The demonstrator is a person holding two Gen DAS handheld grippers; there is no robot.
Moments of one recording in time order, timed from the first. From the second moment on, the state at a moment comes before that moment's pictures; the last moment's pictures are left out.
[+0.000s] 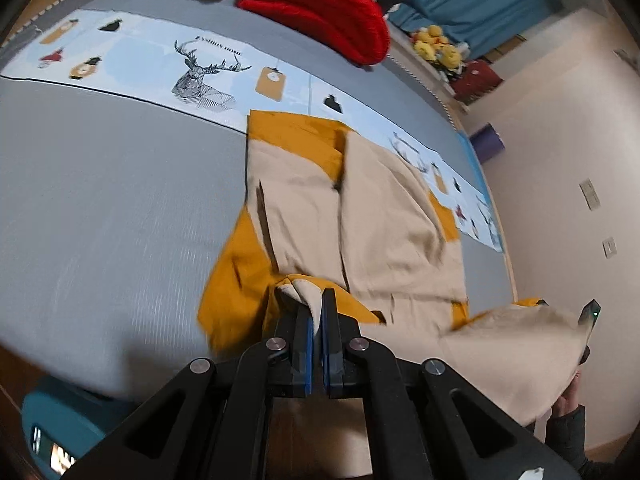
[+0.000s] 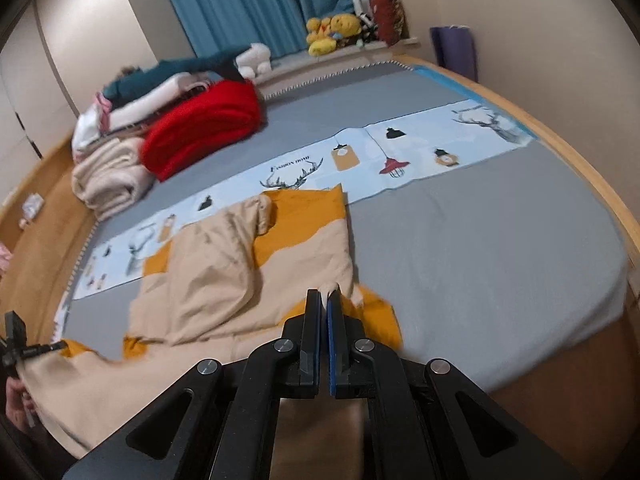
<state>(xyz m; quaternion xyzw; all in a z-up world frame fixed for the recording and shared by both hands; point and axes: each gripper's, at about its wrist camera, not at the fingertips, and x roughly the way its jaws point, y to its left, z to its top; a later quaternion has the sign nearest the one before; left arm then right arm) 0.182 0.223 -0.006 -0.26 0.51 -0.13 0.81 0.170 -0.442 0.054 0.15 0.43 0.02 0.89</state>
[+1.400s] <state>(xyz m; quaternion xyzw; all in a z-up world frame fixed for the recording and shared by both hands) 0.275 0.246 -0.105 -0.28 0.56 -0.02 0.78 0.317 -0.441 -0.118 0.16 0.59 0.02 0.79</state>
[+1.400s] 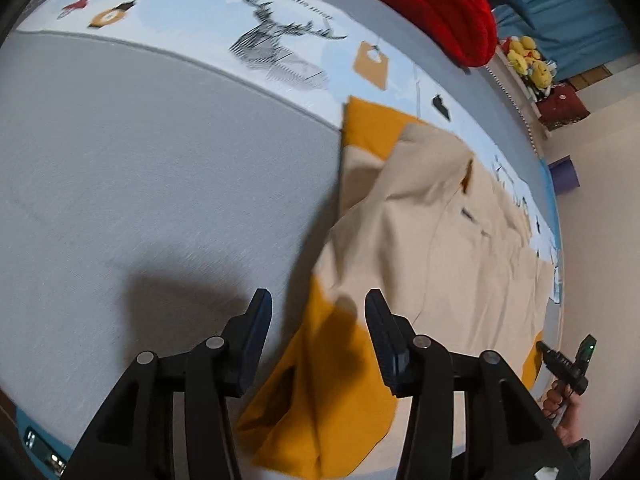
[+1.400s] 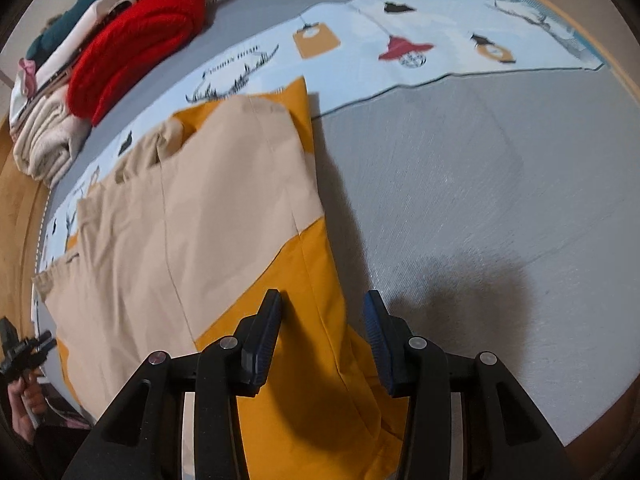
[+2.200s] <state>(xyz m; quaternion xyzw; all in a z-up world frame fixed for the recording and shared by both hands) 0.301 0.213 -0.048 -0.18 0.43 0.02 0.89 0.312 -0.426 -0.040 0.13 0.44 0.05 0.89</state>
